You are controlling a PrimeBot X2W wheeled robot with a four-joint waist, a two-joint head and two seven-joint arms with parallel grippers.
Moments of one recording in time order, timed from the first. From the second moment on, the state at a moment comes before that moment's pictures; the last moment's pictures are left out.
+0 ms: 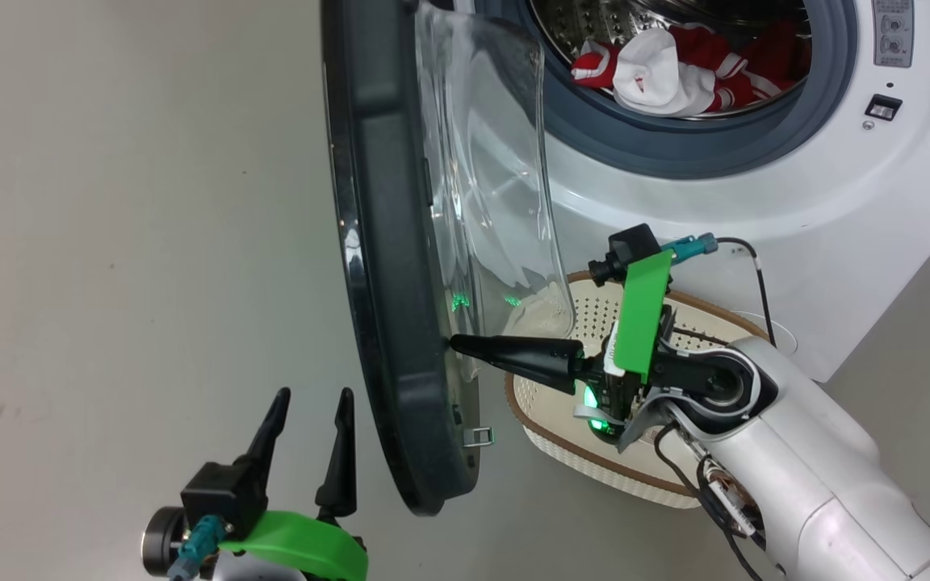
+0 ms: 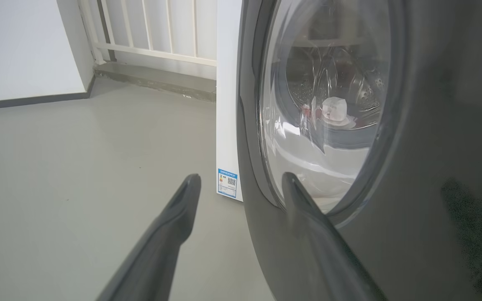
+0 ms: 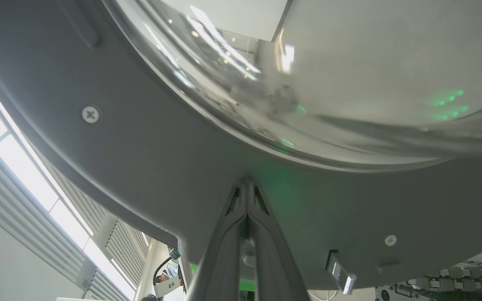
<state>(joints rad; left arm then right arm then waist) -0.20 0.04 -0.25 0.32 -0.32 0.08 -0.25 -0.69 -0.08 0.54 0.58 1.88 0.13 0.76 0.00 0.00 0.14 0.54</state>
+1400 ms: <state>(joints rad) -0.18 0.04 -0.21 0.34 -0.34 0.08 -0.25 -0.17 -0.21 0.32 0.18 1.13 0.13 -0.16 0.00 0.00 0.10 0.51</state>
